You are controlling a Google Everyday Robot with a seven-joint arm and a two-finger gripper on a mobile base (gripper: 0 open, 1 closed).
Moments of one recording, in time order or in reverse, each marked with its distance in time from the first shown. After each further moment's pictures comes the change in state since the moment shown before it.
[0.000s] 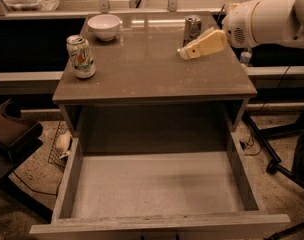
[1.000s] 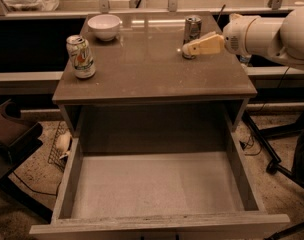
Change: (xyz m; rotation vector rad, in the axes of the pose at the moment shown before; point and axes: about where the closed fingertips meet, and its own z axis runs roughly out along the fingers) arm 0.035 -0.054 0.039 0.100 -0.112 0.132
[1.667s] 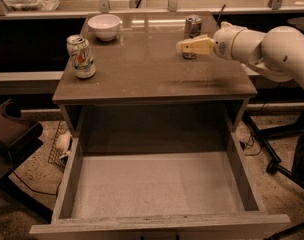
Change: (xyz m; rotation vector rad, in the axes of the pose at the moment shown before) arm 0.019 -0.023 0.053 0.014 -0.124 0.121
